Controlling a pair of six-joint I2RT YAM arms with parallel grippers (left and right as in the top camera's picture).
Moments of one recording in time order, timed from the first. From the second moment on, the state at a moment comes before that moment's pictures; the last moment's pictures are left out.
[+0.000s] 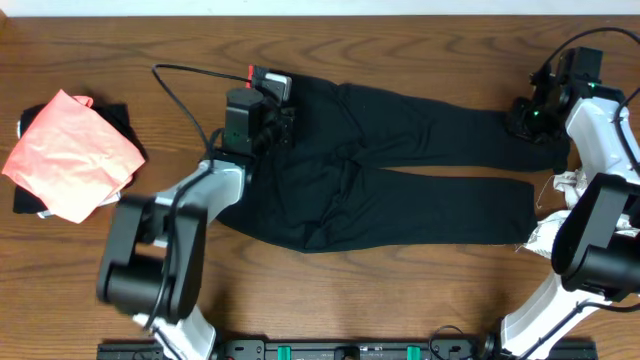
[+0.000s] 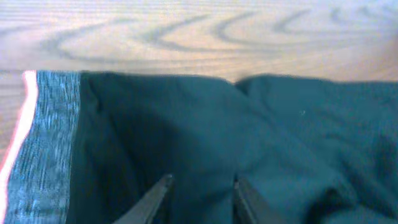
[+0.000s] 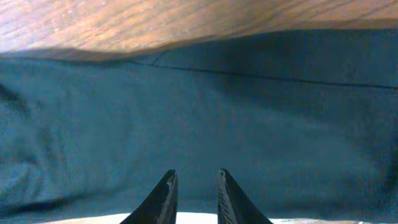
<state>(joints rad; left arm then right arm) -0.23 1.85 0.93 0.35 0.23 -0.09 -0.24 1.96 1.48 -0.77 -0.16 0.09</state>
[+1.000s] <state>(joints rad) 0.02 2.08 1.05 0.30 0.16 -0.11 -0.21 1.75 1.48 -0.86 -0.17 0.08</state>
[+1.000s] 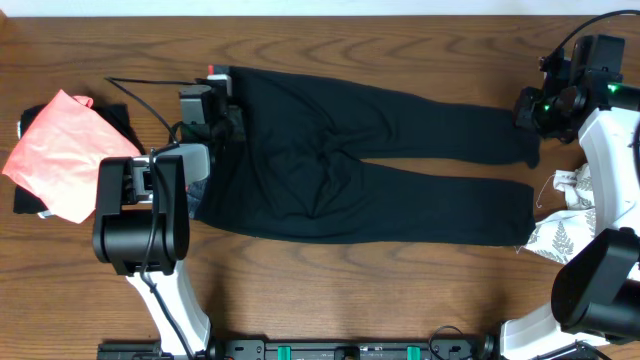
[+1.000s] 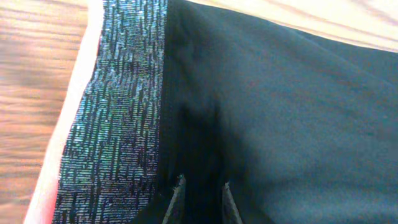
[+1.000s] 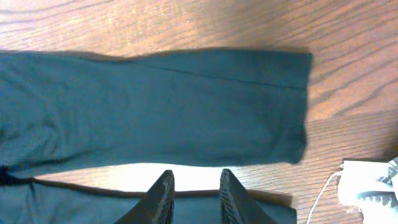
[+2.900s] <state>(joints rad) 0.08 1.43 0.90 -0.86 0.04 -0.29 -0.34 1.67 1.17 -1.08 -0.16 0.07</state>
